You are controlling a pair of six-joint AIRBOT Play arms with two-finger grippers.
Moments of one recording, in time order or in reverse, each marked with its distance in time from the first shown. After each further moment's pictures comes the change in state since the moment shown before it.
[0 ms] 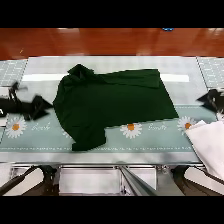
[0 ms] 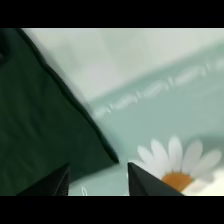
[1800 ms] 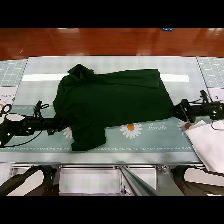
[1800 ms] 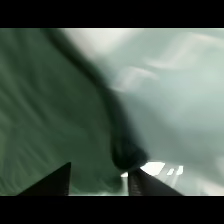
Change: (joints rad) left arm -0.192 -0.011 -0.267 -0.229 0.238 0.117; right arm 0.198 -0.221 -0.127 0.181 -0.121 -0.028
